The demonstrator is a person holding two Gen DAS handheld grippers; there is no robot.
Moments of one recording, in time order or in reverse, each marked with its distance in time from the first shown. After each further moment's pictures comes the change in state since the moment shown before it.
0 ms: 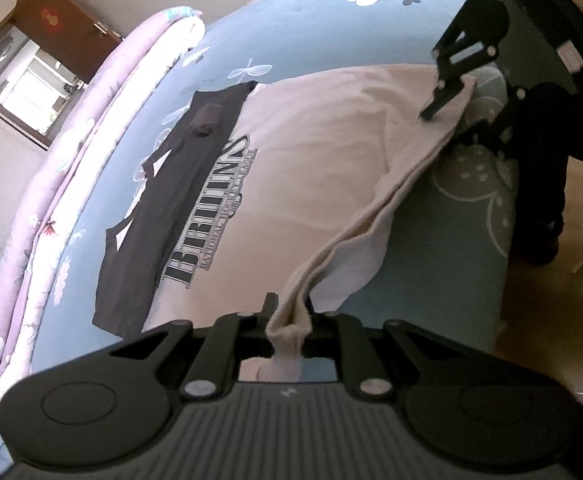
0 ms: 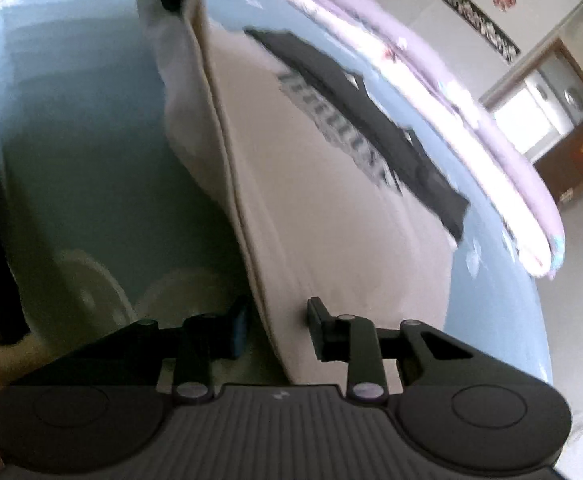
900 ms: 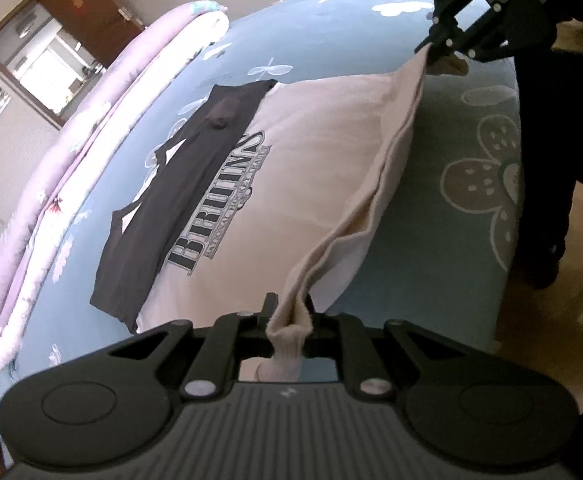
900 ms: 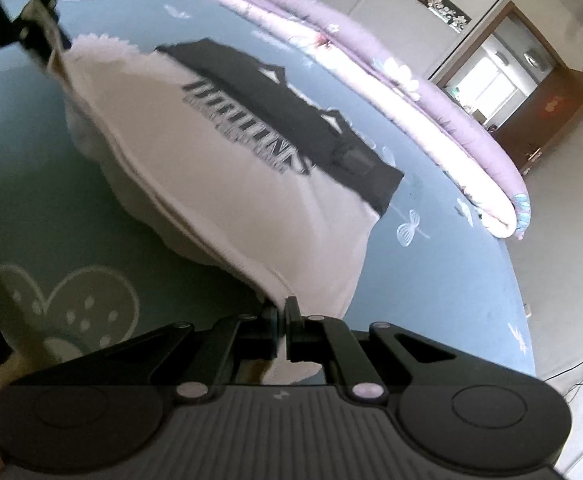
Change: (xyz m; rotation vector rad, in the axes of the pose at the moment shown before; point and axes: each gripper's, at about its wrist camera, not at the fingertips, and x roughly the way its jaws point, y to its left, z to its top) left arm -0.006 0.006 -0.009 -0.102 -0.012 0.001; right arm -0.041 -0.077 -0.011 0.140 -0.004 -0.048
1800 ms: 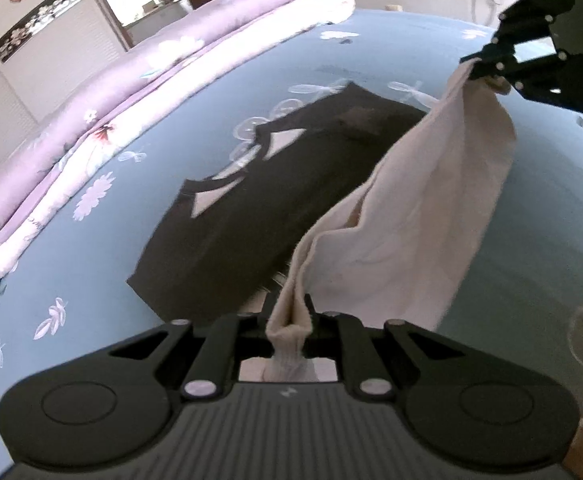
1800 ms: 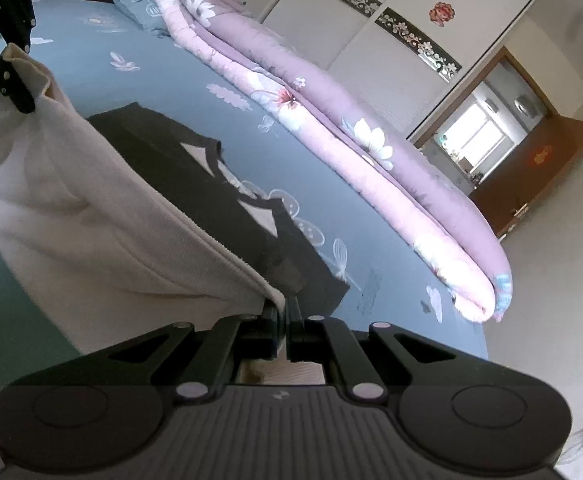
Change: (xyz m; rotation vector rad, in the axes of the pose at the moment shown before) left arm 0.074 0.158 0.056 -0.362 0.065 0.024; right arm 0.093 -0.100 0.133 -0.062 -0.131 -0.057
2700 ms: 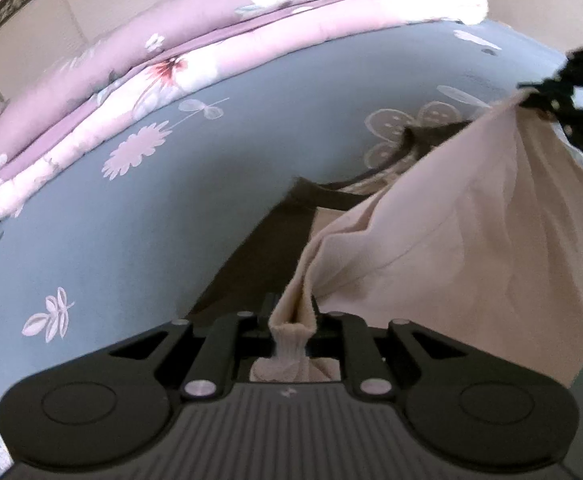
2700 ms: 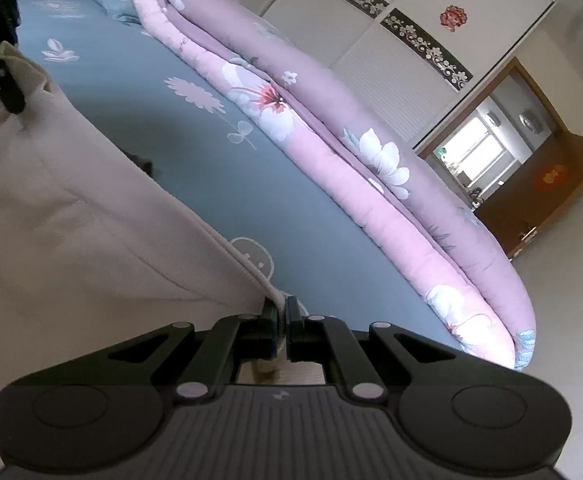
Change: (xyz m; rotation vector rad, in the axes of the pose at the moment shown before) left arm 0.151 0.133 0.049 -0.271 0.087 0.061; right arm 0.191 -0.028 0.080 -0.028 -0.008 -0.036
